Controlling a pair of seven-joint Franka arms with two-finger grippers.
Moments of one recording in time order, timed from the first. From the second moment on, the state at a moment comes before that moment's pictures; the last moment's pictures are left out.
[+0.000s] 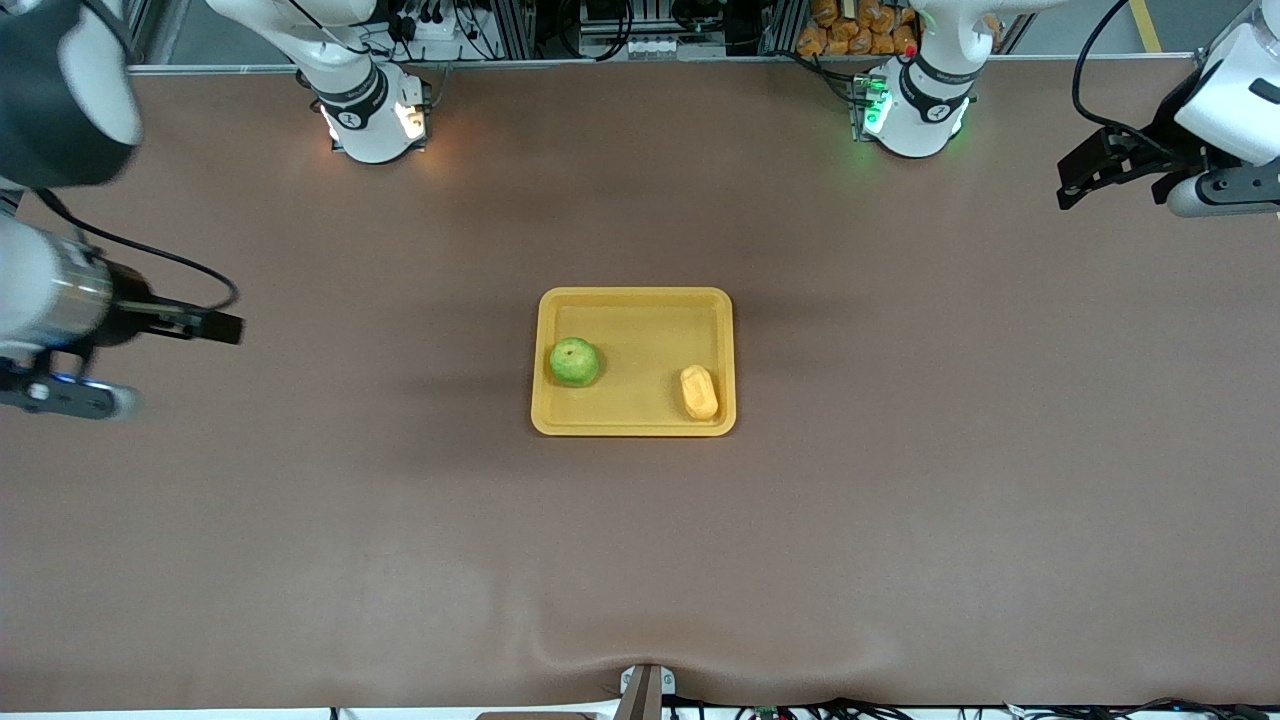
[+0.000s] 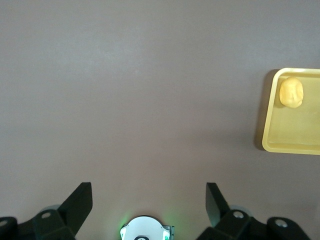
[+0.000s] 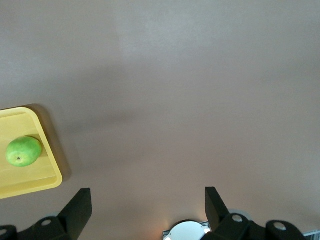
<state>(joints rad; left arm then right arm) 0.04 -0.10 -0.16 -1.58 0.05 1.46 -0.16 -0.06 0.45 0.23 -0.96 -0.13 1.16 0.30</state>
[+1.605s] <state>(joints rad) 0.04 -0.05 -0.16 -1.57 0.05 1.51 -0.16 -0.06 0.10 -0.03 -1.29 -0.01 1.27 -0.03</state>
